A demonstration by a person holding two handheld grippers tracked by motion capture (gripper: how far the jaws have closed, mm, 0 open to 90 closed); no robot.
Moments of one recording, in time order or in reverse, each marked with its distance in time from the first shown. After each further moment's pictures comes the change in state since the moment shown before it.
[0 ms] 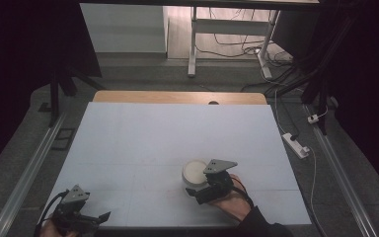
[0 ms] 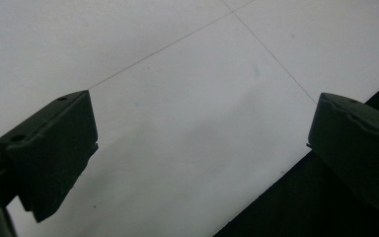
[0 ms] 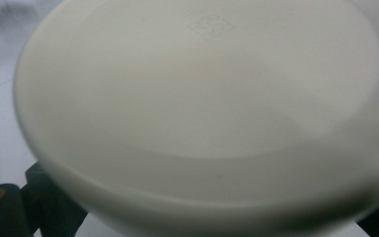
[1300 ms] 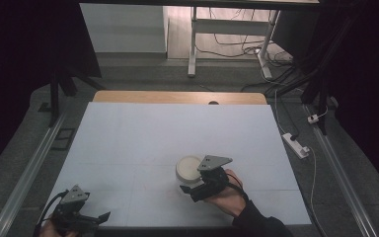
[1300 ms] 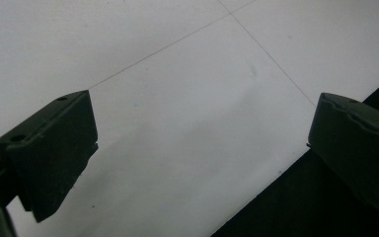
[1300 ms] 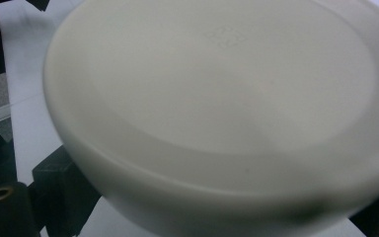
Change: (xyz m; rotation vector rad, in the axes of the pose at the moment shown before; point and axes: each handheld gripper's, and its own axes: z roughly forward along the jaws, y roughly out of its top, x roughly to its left) left arm 0.001 -0.001 -0.001 -0.008 -0.008 0.000; right arm 0.011 0.027 -0.002 -0.016 0.017 -0.060
